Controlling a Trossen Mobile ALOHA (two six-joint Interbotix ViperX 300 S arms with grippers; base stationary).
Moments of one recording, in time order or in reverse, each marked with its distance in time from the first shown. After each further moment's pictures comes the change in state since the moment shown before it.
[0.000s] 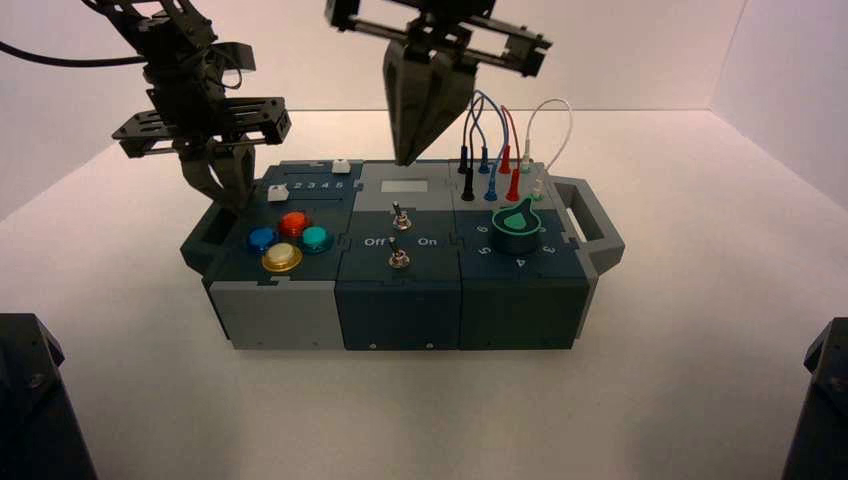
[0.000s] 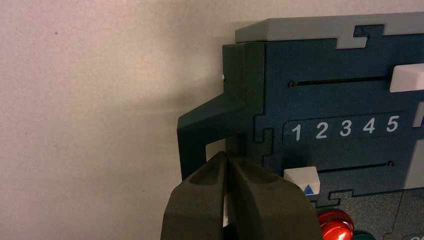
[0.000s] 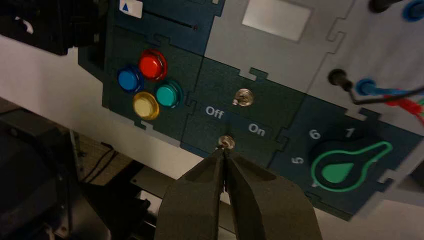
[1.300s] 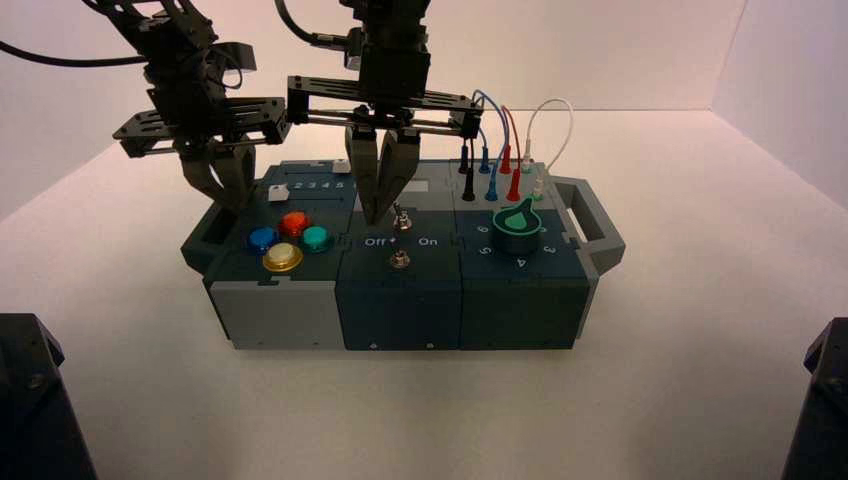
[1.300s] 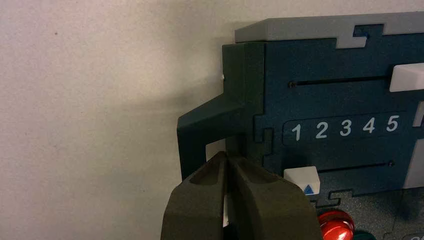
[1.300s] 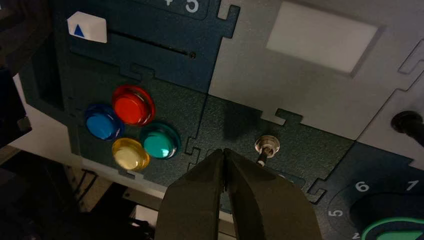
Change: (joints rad) left arm -0.002 0.000 0.000 -0.002 0.000 0.005; right arm 0.031 0.265 -0.160 -0.034 0.028 0.061
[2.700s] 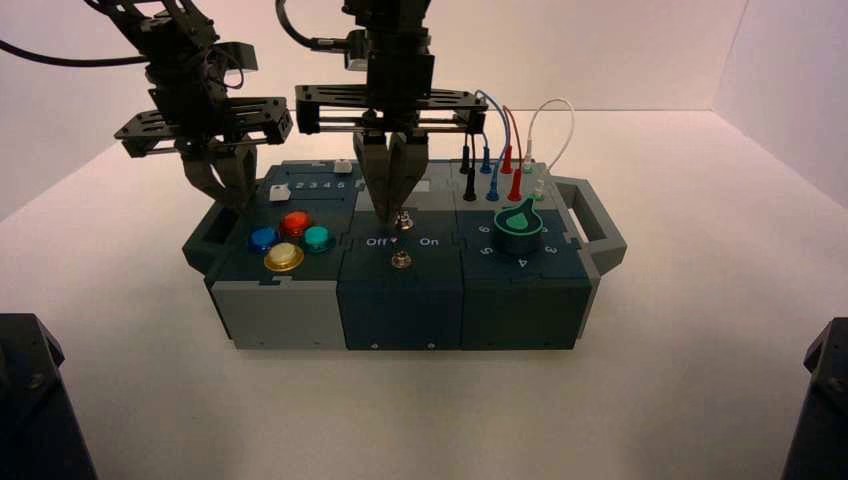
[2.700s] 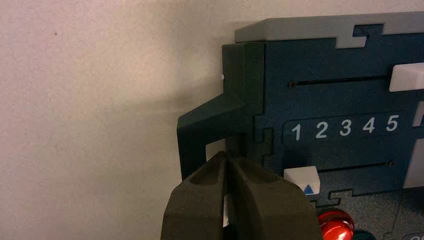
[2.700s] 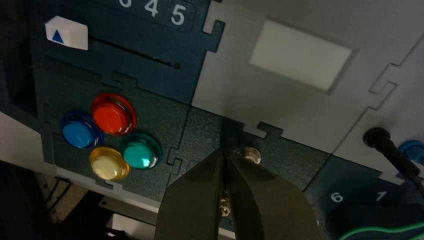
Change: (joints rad) left arm -0.003 0.002 0.000 0.000 -0.002 0.000; right arm -0.011 0.000 0.017 -0.089 0.012 0.002
